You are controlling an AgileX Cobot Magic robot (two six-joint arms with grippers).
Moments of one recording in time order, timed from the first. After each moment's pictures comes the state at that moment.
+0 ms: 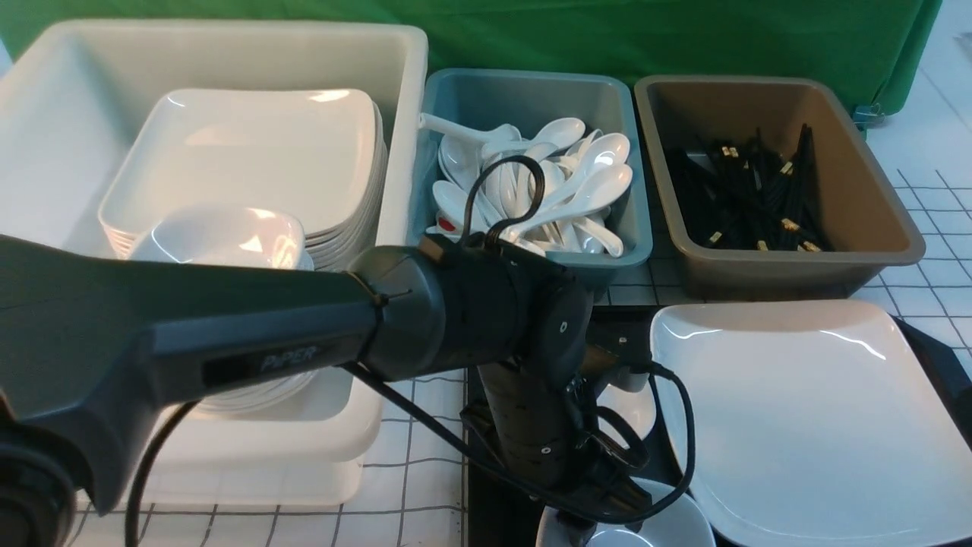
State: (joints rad) right arm 0.12 0.85 -0.97 0.43 1.20 -0.60; left arm -0.81 2.00 -1.35 -0.20 0.86 -0.06
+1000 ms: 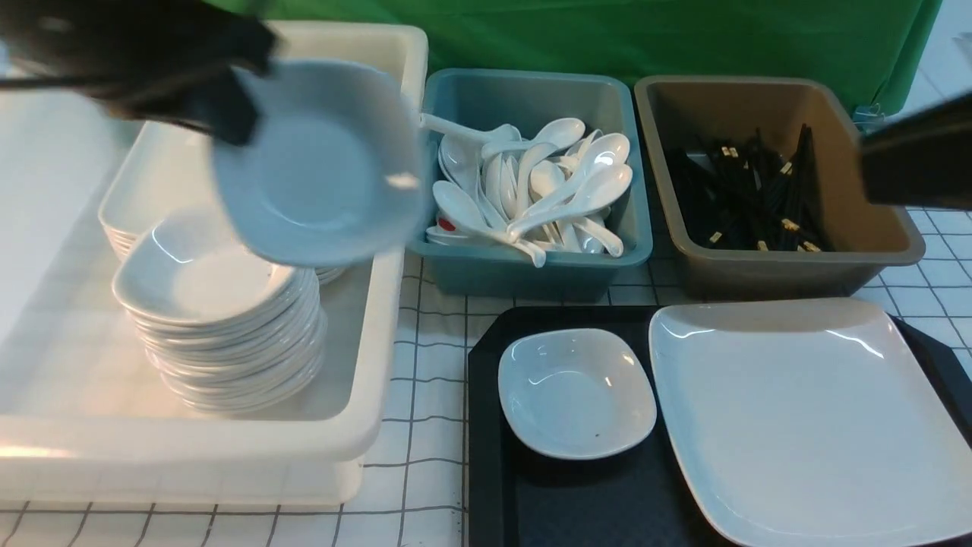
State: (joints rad) right arm 0.33 1.09 -1.39 0.74 1.19 -0.80; left arm -0.05 1.41 -1.50 -0.26 1.14 0.06
